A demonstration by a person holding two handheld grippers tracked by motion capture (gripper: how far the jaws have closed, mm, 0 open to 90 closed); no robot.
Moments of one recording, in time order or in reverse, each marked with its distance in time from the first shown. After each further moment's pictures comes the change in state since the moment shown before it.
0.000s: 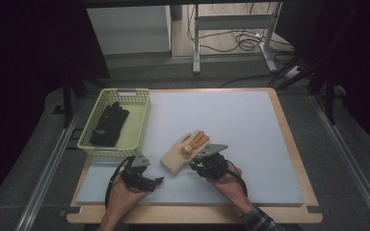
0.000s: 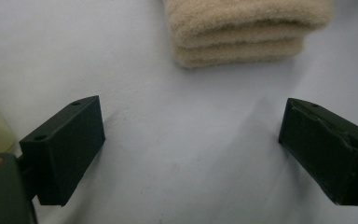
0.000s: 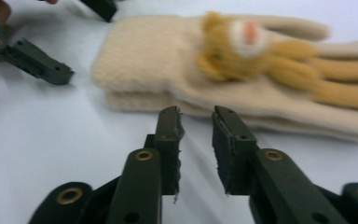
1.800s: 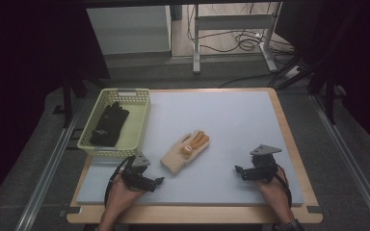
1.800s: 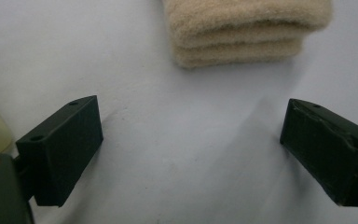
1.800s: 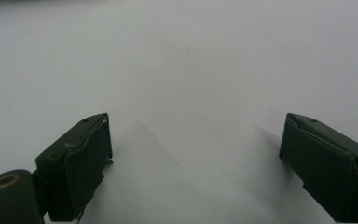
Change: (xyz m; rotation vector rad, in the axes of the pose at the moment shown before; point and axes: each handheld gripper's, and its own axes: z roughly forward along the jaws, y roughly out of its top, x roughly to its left) left arm -0.003 0.004 0.001 0.019 0.011 -0.013; right arm -0.084 -0.092 -0.077 0.060 -0.280 0.202
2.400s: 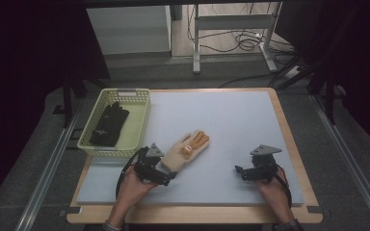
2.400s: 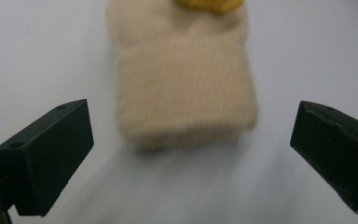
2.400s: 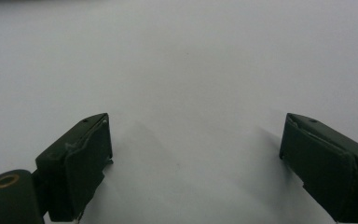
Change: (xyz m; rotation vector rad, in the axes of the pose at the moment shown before) left arm -0.023 0.059 0.006 0.005 -0.041 0.002; right arm 0.000 0.000 0.000 -0.002 0.000 0.001
